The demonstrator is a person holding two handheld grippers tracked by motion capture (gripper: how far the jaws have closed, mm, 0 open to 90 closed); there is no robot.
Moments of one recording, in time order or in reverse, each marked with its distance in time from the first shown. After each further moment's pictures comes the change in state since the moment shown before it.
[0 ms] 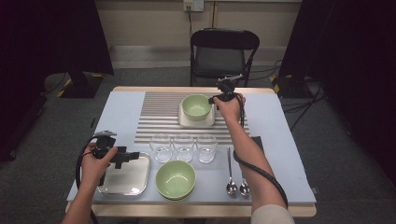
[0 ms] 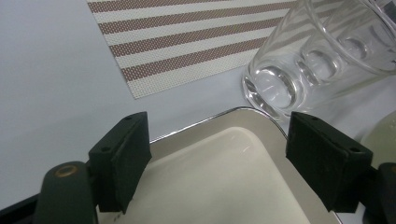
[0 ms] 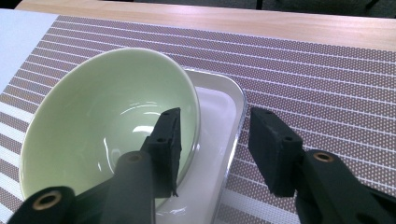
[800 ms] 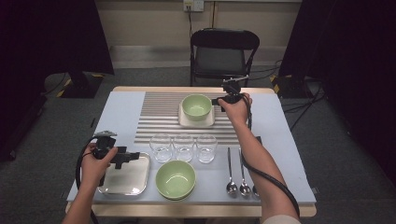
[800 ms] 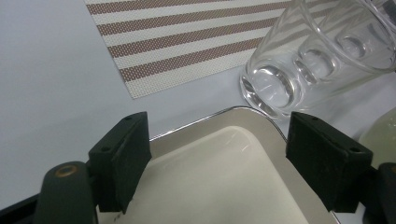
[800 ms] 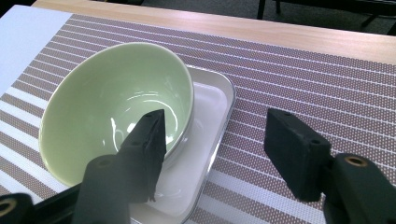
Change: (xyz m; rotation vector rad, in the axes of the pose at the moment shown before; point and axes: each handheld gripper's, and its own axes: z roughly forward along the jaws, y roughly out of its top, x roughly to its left) left arm -0.004 0.000 -0.002 -0.004 0.007 0.008; right arm -0.007 -0.009 -0.027 -0.036 0.014 -0.057
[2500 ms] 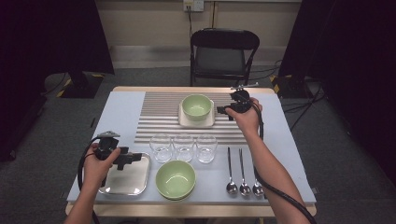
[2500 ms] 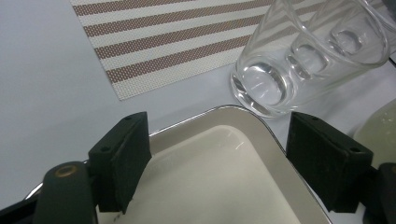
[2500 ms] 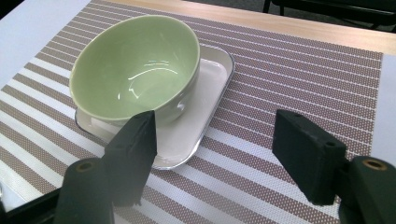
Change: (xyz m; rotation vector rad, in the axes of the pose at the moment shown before) left arm -0.010 0.002 0.002 0.008 0.007 0.024; right arm -0.002 -0.030 -0.041 -0.029 0.020 -0.066
